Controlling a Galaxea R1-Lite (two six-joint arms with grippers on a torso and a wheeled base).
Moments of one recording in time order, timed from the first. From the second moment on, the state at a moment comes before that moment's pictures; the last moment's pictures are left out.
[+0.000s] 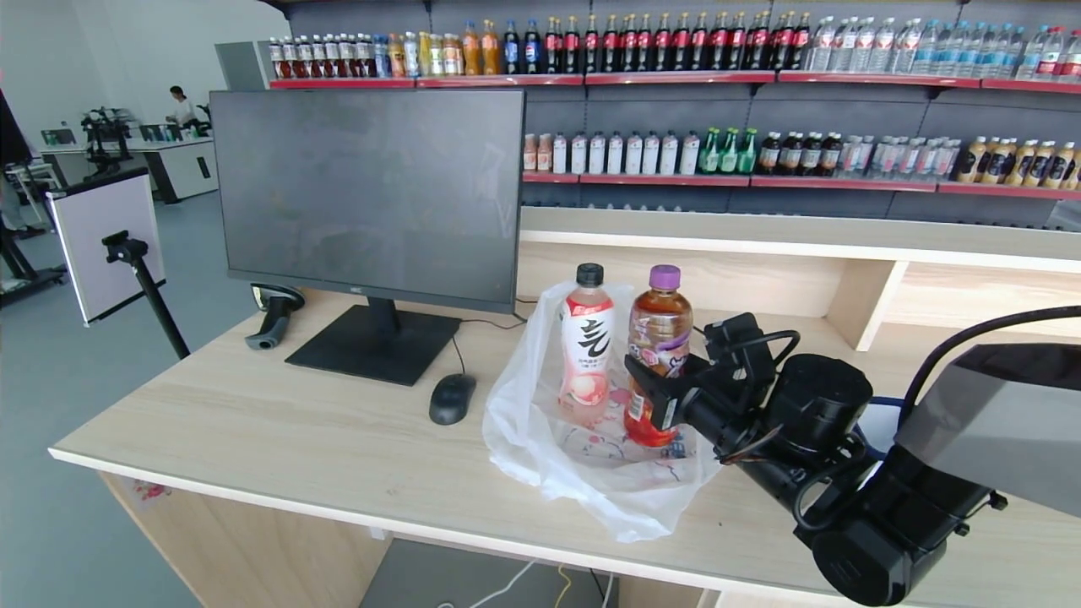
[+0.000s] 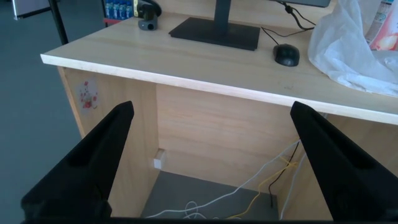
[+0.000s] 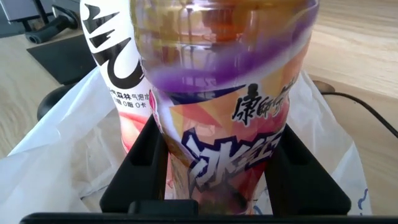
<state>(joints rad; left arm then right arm) 0.00 0.00 0.00 0.00 0.00 0.00 0.49 2.15 -0.63 -1.58 0.00 -0.02</state>
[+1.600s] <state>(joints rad) 0.00 0.00 0.00 0.00 0.00 0.00 0.47 2.08 -0.50 -1.57 0.00 -0.03</state>
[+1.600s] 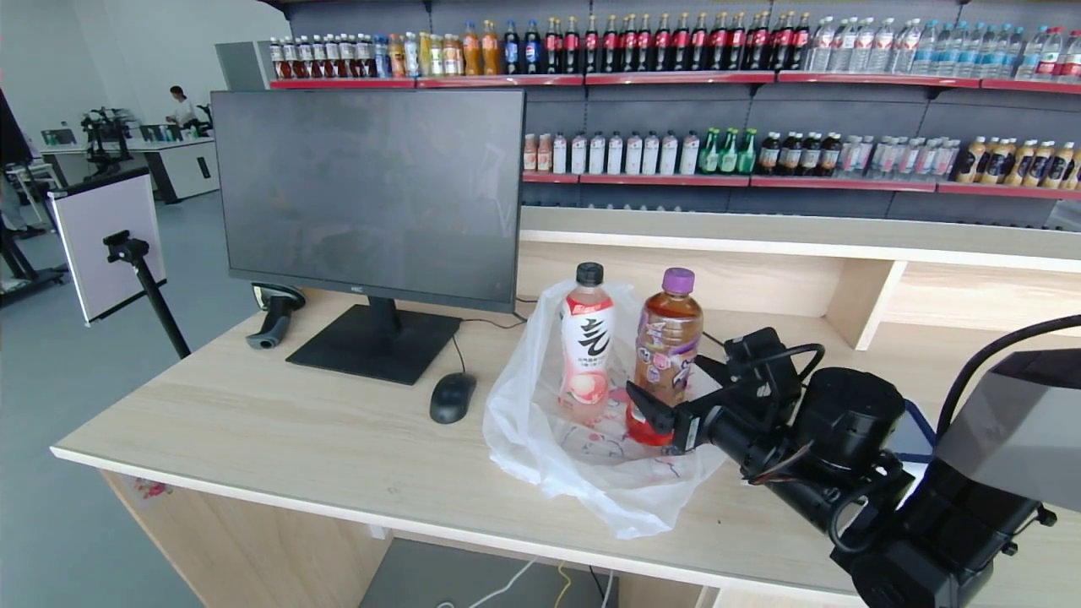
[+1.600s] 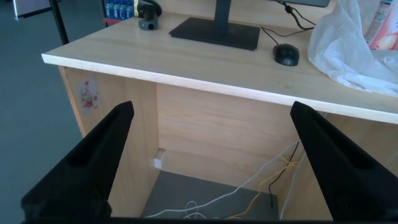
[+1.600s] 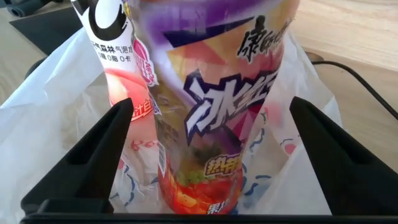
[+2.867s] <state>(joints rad) 0.00 0.00 0.00 0.00 0.00 0.00 0.49 0.76 0.00 -0.70 0.00 0.04</state>
